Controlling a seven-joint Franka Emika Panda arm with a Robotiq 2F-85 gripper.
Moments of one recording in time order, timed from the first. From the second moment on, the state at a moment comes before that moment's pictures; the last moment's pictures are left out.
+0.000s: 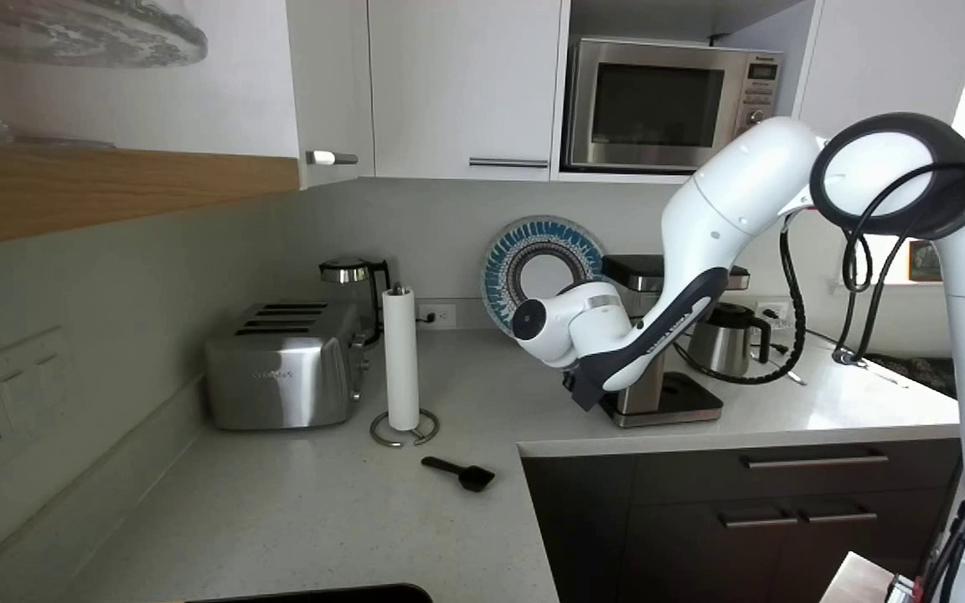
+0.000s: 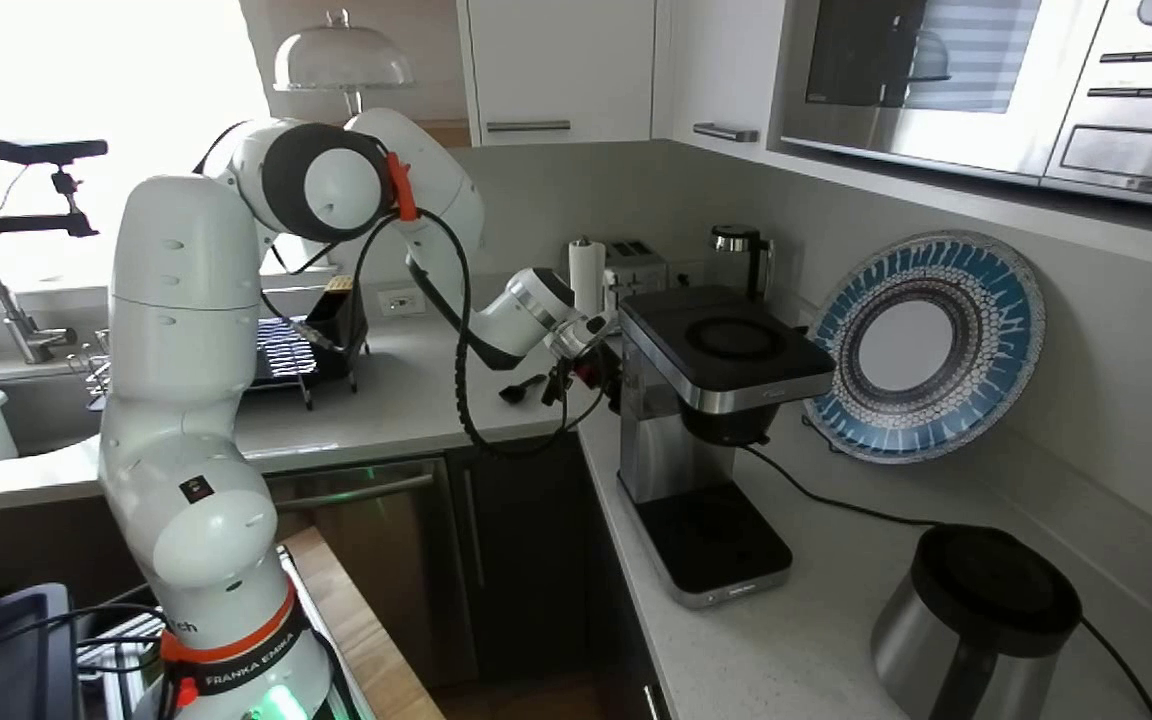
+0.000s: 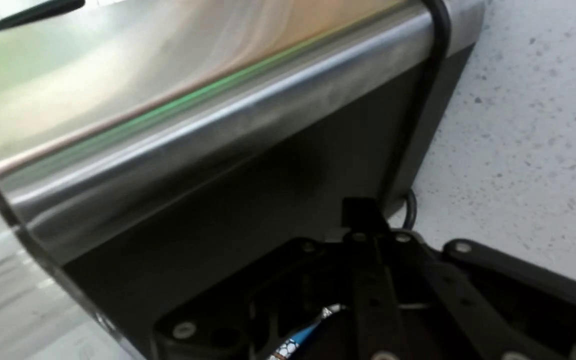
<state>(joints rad) 0.10 0.29 0.01 -2.09 -1.20 2.09 1.10</state>
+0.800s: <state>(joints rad) 0.06 0.05 0.07 -2.30 -0.61 2.55 0.57</state>
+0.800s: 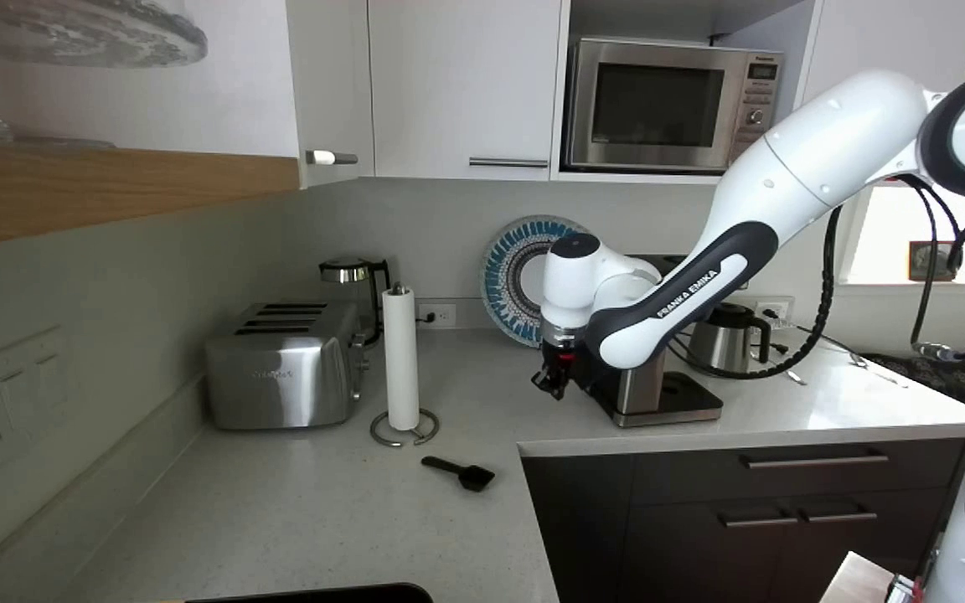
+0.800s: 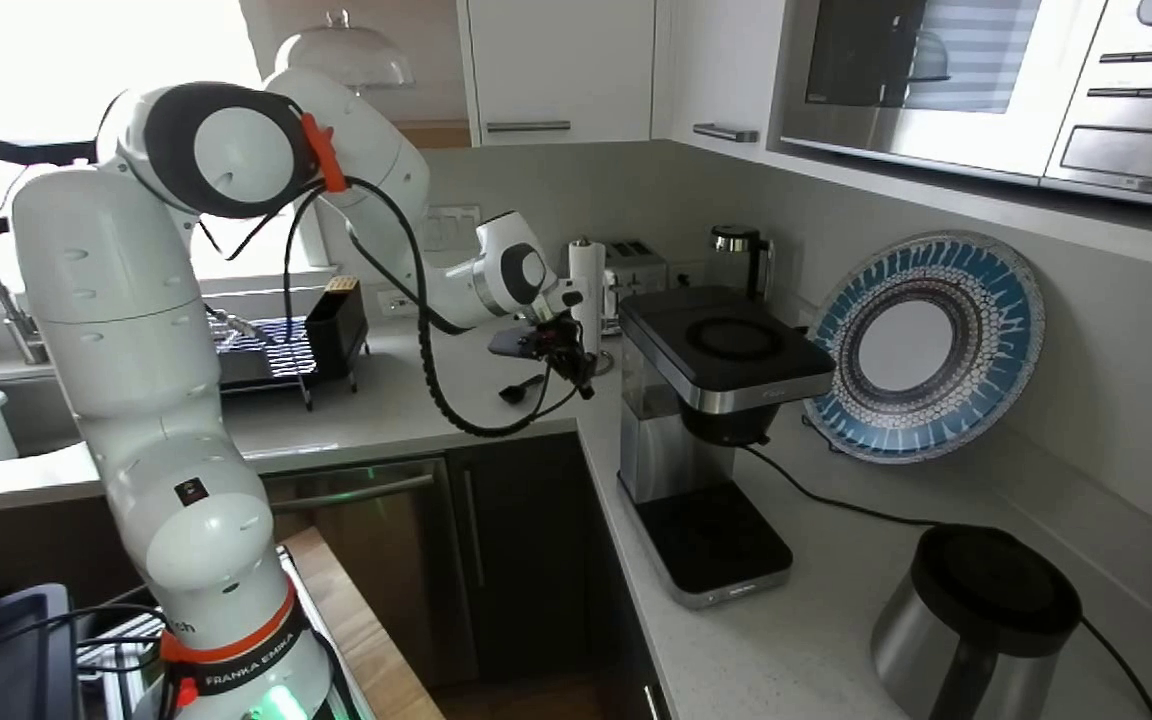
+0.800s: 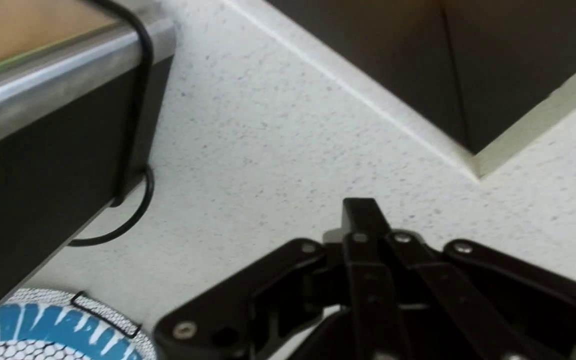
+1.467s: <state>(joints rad) 0.07 -0.37 0.06 -2.52 -0.13 2.27 0.13</state>
